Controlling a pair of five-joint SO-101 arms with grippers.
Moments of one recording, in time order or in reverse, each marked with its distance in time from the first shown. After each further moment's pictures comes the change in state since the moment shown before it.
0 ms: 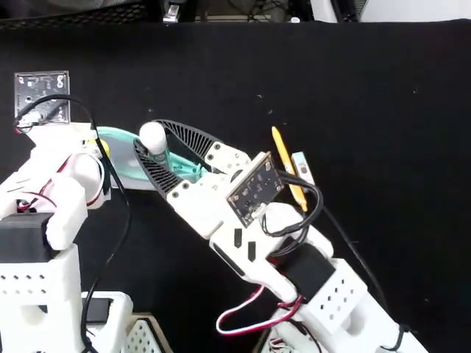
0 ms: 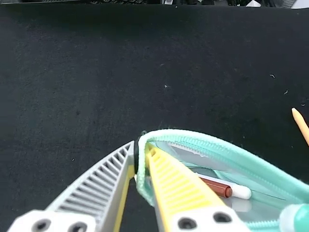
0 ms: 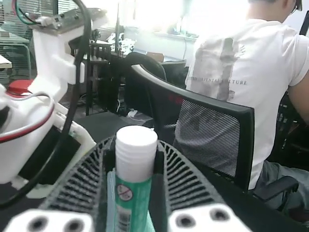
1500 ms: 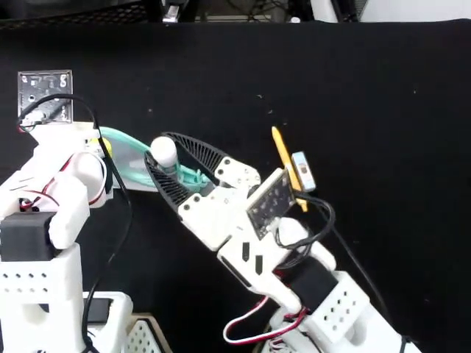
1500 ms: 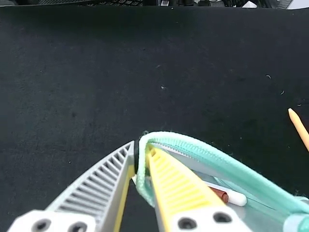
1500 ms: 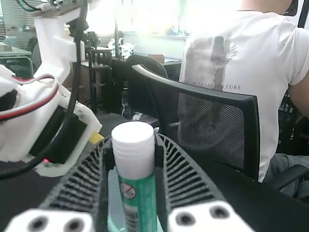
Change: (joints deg) left arm -0.3 0.0 0.5 -1.1 0.0; right arm 0.3 -8.0 10.5 -2.5 -3.8
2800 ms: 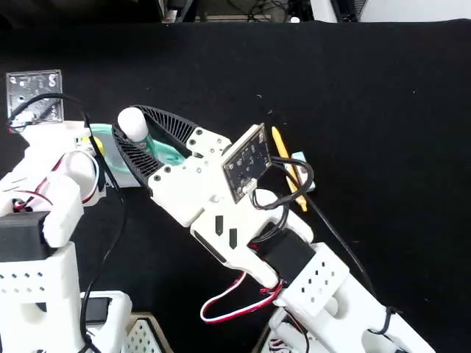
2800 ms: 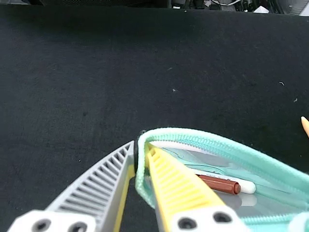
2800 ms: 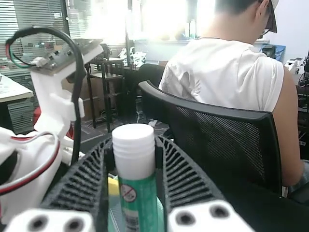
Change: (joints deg) left arm -2.1 0.0 0.0 -0.1 0.0; right arm -2.6 16.3 -16.1 -4.9 -4.7
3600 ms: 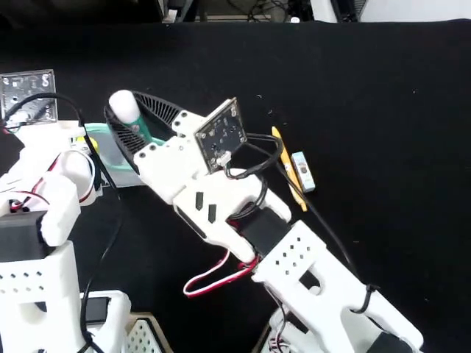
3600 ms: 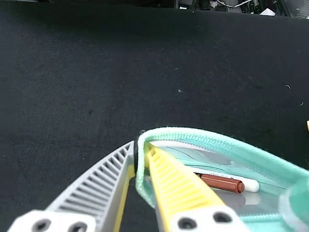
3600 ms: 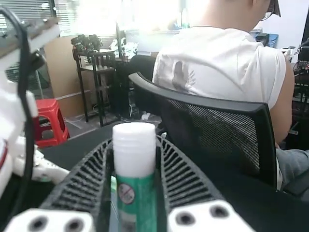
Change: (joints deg) left arm -1.6 0.0 0.0 0.0 0.1; right arm 2.1 11.5 -3.8 -5.8 -0.3
